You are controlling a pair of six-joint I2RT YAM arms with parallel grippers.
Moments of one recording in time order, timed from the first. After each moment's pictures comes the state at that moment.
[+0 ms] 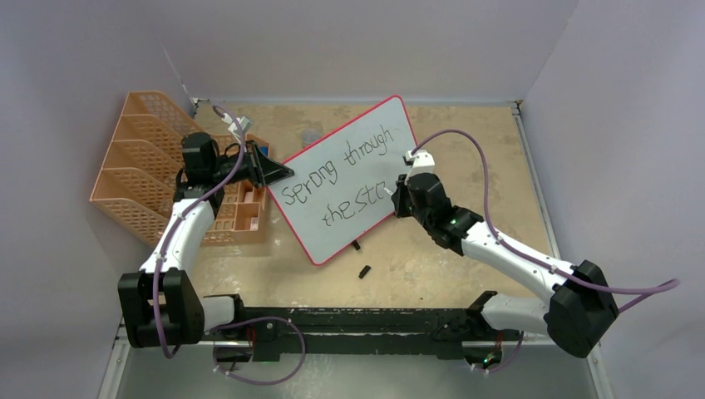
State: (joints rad) left arm 0.08 1.24 0.87 0.04 1.13 -0.36; right arm 0.70 1.19 0.77 -0.12 0.29 0.40
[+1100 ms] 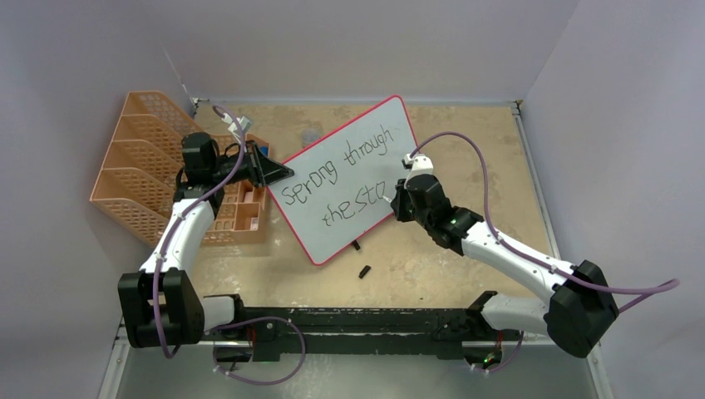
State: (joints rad) left arm 0.08 1.24 0.87 0.04 1.13 -0.36; right arm 0.70 1.19 0.77 -0.19 0.24 0.43
